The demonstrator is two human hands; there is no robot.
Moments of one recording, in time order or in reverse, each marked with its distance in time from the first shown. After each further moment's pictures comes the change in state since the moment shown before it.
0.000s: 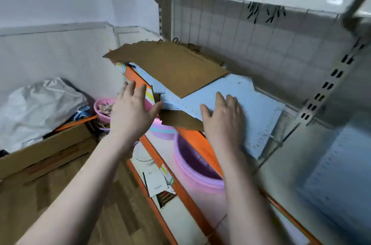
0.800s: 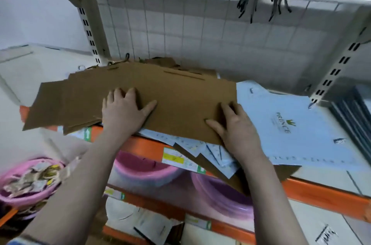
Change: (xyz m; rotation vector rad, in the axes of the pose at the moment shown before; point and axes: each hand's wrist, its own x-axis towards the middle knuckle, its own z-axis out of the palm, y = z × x) left_hand 0.273 -0.105 0.108 -0.029 -0.368 0.330; right_hand 0.102 -0.088 0.100 -0.237 -0.077 0.448
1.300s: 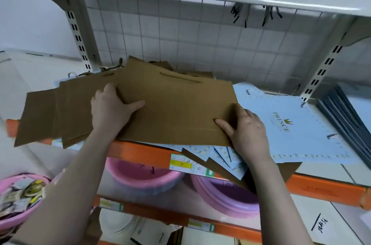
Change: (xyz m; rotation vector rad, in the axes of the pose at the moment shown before) left_hand 0.034 -0.024 -0.015 -0.328 0.076 -0.088; right_hand -0.005 -0.005 0.002 -0.008 0.170 0.168
